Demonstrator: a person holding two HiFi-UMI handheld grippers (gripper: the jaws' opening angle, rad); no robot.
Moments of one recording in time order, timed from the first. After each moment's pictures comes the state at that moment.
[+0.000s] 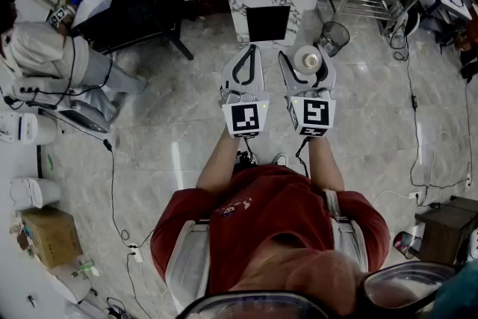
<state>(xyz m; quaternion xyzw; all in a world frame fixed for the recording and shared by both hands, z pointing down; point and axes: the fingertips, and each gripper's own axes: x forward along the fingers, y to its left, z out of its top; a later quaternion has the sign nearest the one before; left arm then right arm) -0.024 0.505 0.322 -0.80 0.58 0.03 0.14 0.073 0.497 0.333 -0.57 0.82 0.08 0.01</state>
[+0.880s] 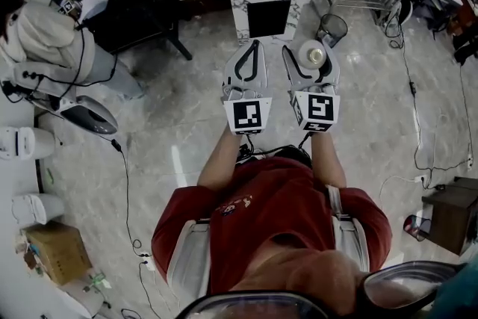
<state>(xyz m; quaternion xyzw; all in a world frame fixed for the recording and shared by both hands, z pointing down) -0.089 0.522 0.324 -0.82 0.55 0.05 0.14 0.011 0.516 0.344 -0.60 0.80 0.08 0.00</state>
